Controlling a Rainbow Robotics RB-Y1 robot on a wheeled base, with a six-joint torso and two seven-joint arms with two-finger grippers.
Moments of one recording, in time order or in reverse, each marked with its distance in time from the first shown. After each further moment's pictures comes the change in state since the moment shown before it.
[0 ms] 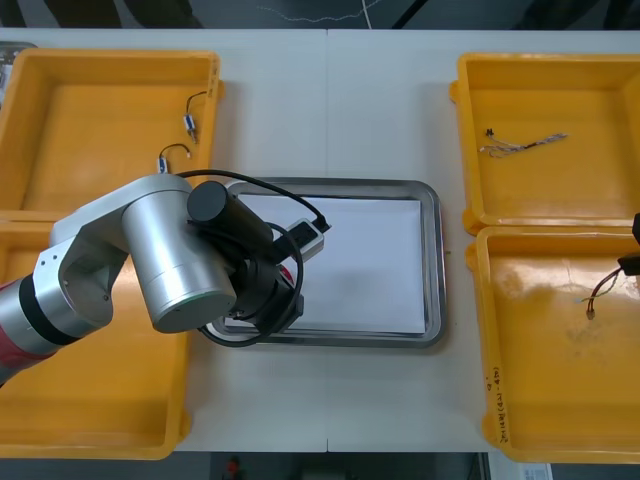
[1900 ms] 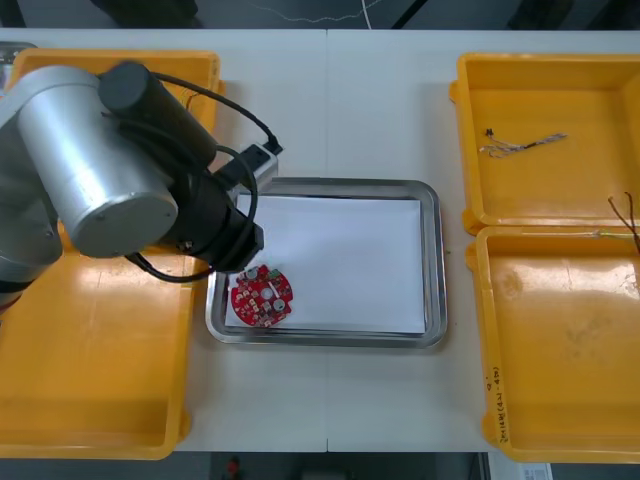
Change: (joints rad) right arm 0.127 -0.333 -0.023 -0.412 -0.415 0.001 1.025; left arm -0.029 0.003 0.328 -0.107 0.064 0.300 0.000
